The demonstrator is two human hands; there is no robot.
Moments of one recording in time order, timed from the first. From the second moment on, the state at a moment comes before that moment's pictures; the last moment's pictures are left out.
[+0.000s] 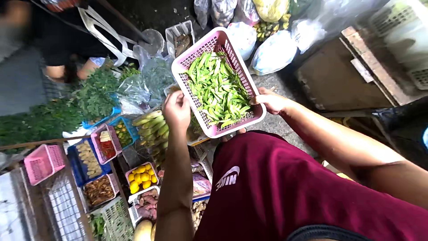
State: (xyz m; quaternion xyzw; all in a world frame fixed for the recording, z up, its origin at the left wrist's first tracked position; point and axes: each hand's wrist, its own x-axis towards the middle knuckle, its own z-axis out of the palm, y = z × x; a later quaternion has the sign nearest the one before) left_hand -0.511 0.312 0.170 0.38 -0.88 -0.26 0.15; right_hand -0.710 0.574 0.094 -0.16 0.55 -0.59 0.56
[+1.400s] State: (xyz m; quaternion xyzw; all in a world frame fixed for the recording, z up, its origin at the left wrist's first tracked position) left_hand -0.595 0.279 0.176 0.33 -0.92 -0.16 -0.17; right_hand -0.689 0.576 0.087 -0.21 0.56 -0.57 0.56
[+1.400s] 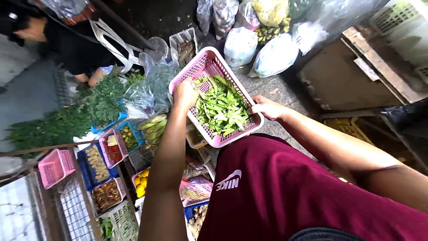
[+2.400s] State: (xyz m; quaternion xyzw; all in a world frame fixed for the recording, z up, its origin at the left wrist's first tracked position) left_hand -0.580 0.294 0.174 0.23 -0.96 -0.18 0.00; right_hand -0.698 0.583 0.082 -0.19 0.55 -0.57 0.58
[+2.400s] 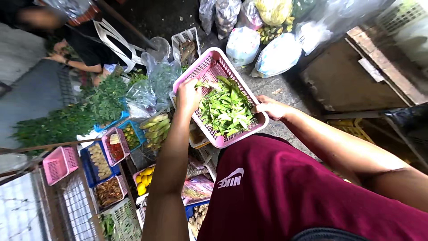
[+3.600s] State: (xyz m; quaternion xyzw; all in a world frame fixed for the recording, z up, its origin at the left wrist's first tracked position) left_hand -0.586 0.301 0.154 0.19 -0.98 -0.08 -0.07; right_hand -0.701 0.603 0.068 -0.15 0.55 -0.60 0.56
